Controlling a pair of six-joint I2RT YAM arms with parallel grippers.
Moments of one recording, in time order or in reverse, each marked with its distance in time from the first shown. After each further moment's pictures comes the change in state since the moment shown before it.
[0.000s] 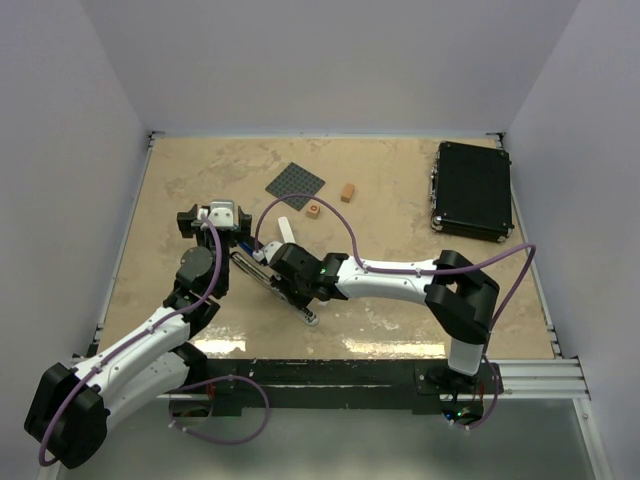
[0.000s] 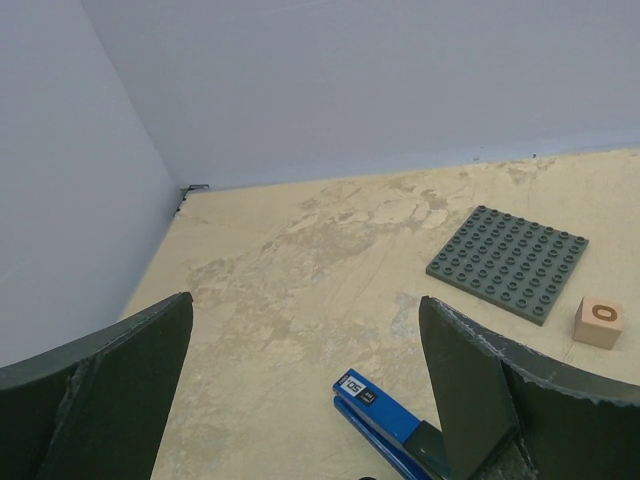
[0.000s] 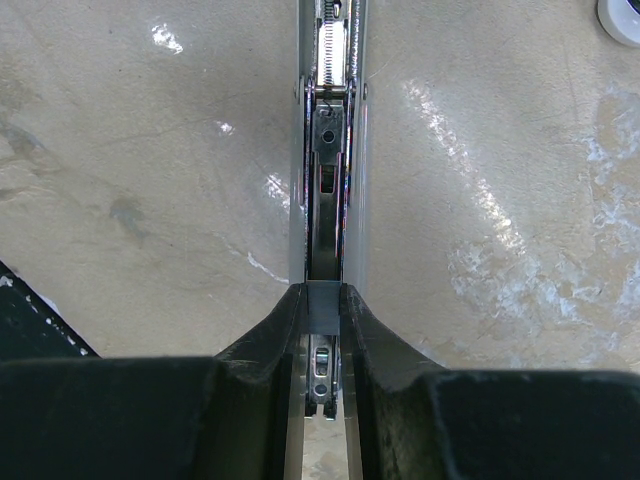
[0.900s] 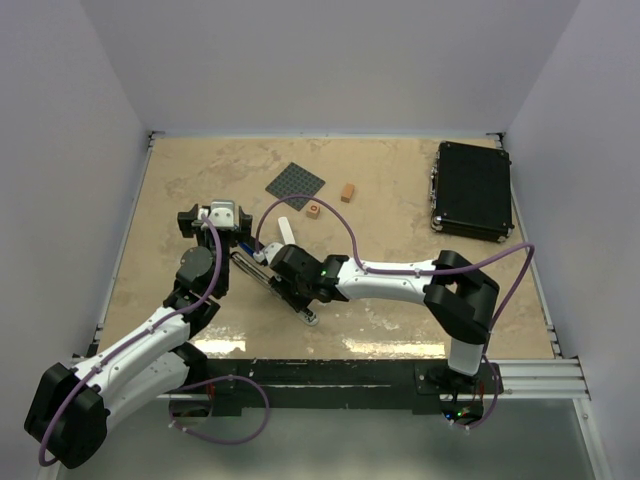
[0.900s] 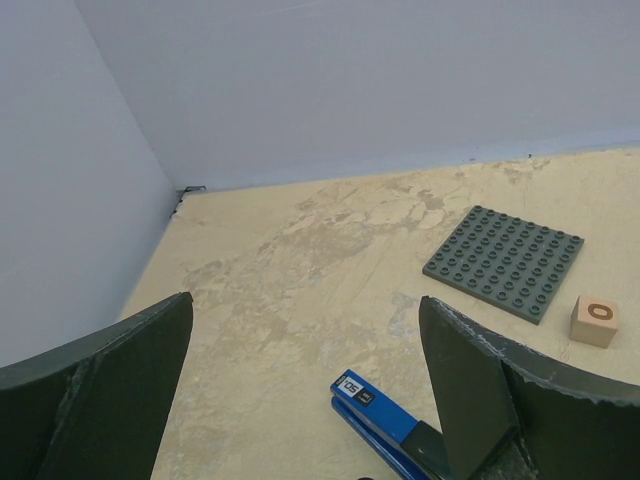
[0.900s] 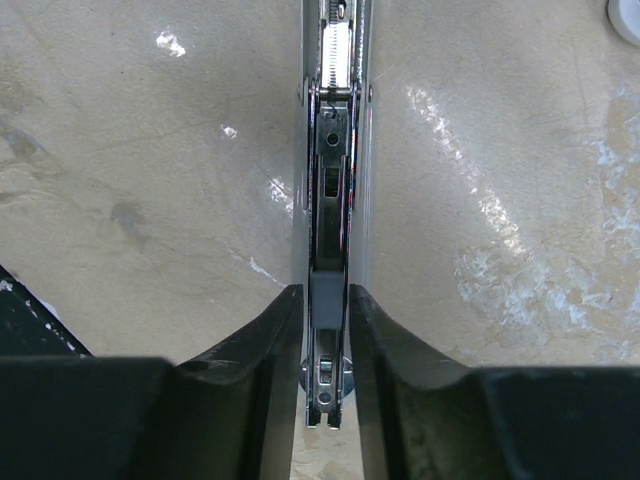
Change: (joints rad) left arm 0.000 0.000 0.000 0.000 0.009 -0.001; right arm 0.001 0.002 -0.023 0.038 -0.005 0.003
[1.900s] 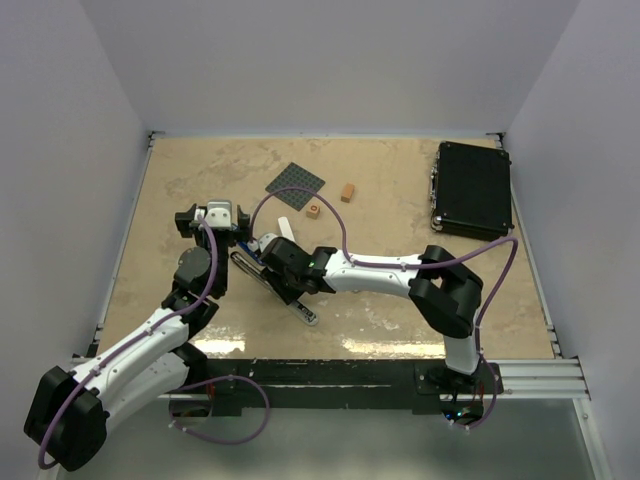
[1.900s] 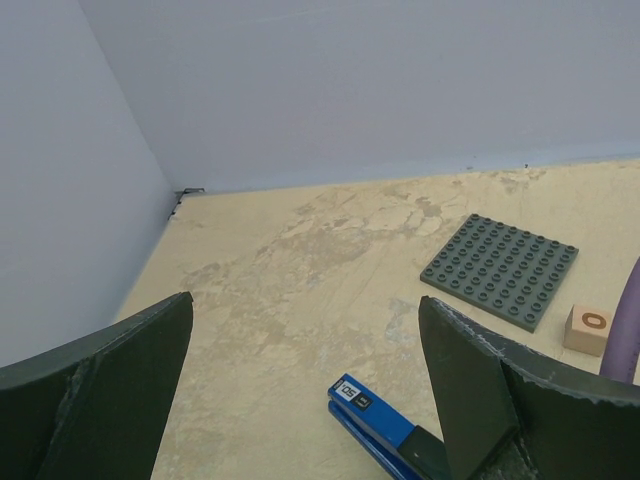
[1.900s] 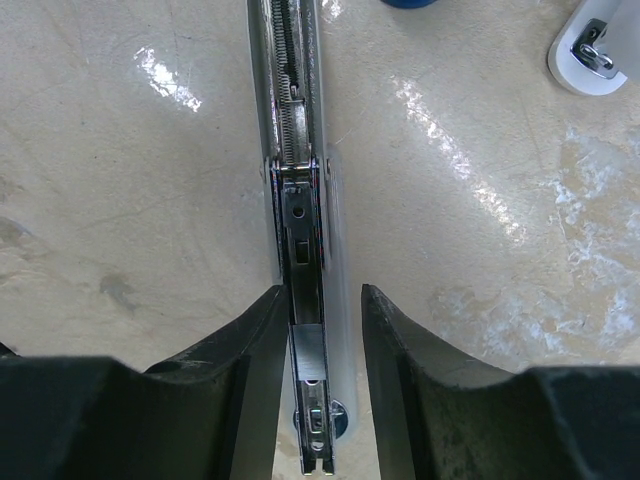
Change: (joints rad) left arm 0.002 -0.017 0.000 -0.003 0.005 -0.017; right arm -0.017 0.095 0.135 -0.061 0.061 0.047
